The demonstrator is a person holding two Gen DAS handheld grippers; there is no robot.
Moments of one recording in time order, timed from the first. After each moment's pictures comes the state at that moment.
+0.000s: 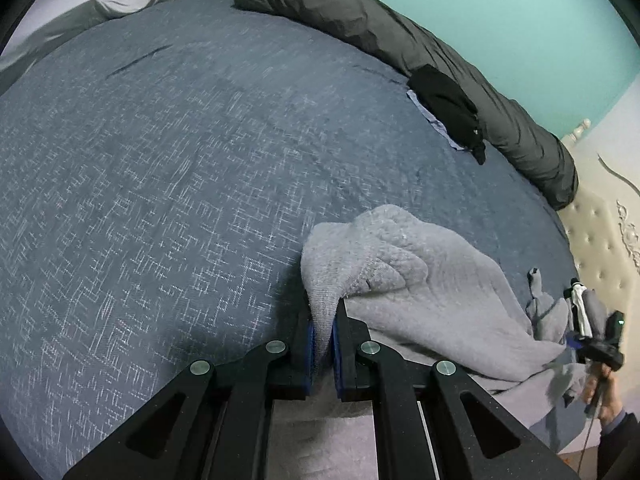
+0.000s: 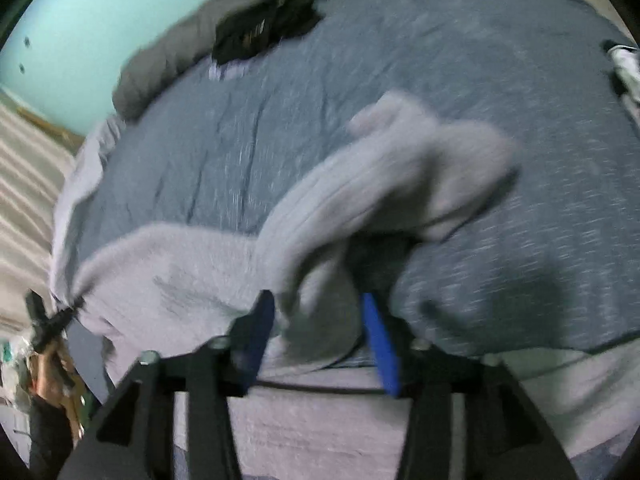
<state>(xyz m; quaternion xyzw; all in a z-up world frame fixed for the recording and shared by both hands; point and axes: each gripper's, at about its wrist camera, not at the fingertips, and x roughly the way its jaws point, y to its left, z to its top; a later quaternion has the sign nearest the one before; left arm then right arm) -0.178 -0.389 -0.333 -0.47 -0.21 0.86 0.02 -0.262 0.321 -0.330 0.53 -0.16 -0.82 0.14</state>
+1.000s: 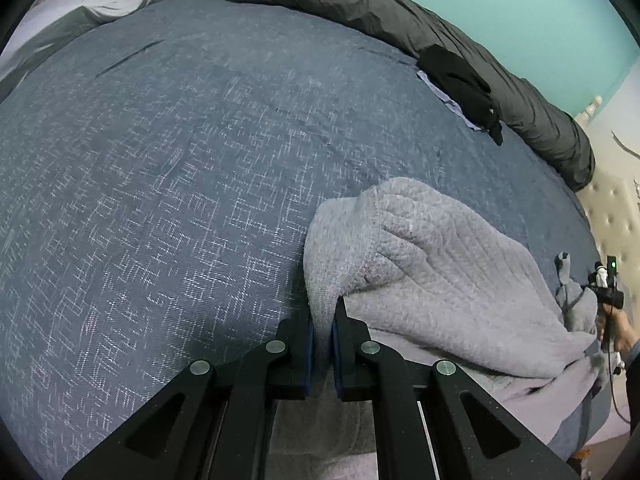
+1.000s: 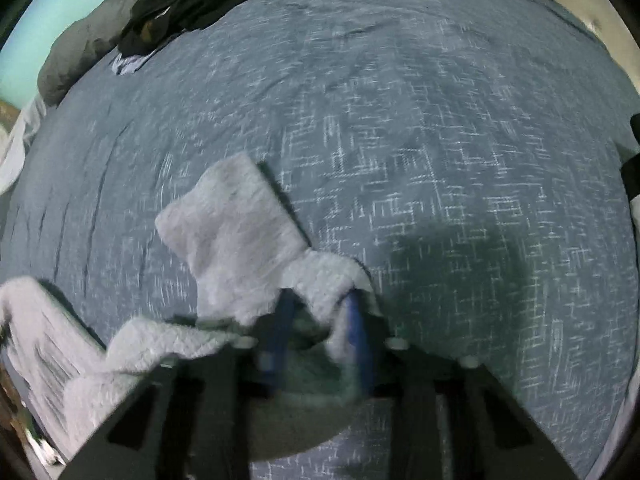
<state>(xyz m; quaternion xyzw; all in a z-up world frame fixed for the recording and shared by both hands) -0.192 -0.373 -0.366 -0.48 -0.18 0.86 0.01 -0.403 0.347 -0.413 0.60 -0.02 -0.80 0.07</state>
